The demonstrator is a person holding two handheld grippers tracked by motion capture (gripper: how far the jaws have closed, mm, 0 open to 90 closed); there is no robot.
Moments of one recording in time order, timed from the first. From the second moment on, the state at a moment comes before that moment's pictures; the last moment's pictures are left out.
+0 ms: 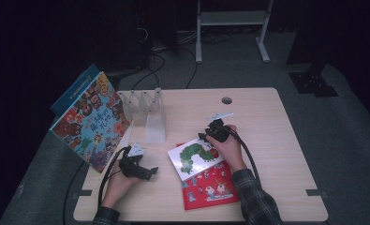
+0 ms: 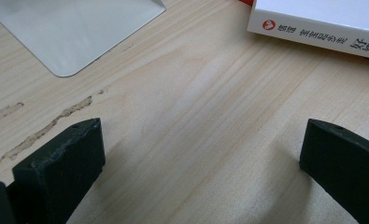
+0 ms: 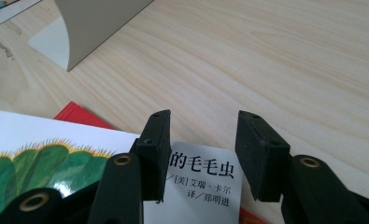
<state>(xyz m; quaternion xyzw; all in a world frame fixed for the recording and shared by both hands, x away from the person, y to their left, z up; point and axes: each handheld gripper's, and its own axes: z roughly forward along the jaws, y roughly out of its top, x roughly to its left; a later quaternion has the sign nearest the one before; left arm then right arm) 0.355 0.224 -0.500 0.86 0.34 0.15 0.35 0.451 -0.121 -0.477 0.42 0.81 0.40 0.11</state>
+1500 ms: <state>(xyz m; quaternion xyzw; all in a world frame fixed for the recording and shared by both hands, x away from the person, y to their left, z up) 0.364 0.210 -0.479 0.87 0.31 0.10 0.37 0.301 -0.129 -0.478 0.33 0.84 0.42 0.06</state>
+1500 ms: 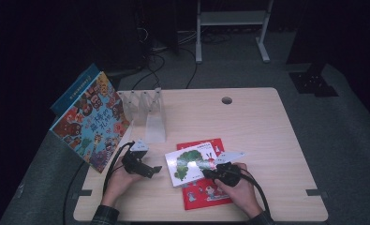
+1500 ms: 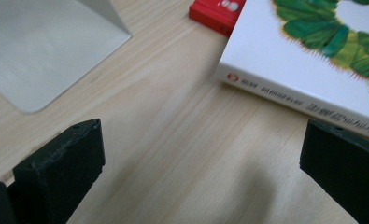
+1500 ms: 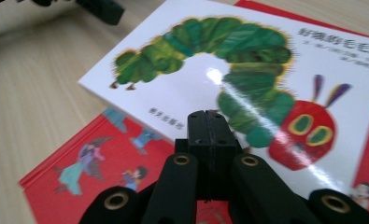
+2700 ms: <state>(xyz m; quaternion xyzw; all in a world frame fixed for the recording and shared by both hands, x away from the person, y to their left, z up) 0.384 0.150 -0.484 0.89 0.24 -0.01 0.38 0.288 -0.102 -0.487 0.28 0.87 0.41 0.05</state>
